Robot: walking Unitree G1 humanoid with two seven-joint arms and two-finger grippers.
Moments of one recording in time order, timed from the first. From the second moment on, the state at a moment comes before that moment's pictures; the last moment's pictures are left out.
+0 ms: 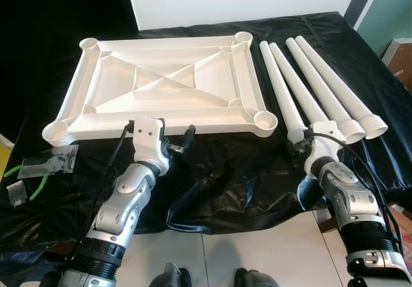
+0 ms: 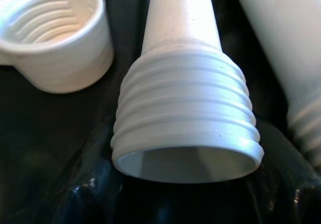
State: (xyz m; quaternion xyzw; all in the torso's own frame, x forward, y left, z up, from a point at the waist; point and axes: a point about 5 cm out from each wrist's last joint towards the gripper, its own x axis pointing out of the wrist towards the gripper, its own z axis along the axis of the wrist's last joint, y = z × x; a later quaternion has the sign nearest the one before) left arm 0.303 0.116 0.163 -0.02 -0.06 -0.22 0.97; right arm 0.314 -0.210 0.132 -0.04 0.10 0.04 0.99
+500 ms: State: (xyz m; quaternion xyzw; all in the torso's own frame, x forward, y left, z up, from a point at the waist) left arm 0.303 0.114 0.163 -0.02 -0.06 -0.22 0.97; right arm 0.280 -0.197 0.130 -0.05 0.11 0.03 0.99
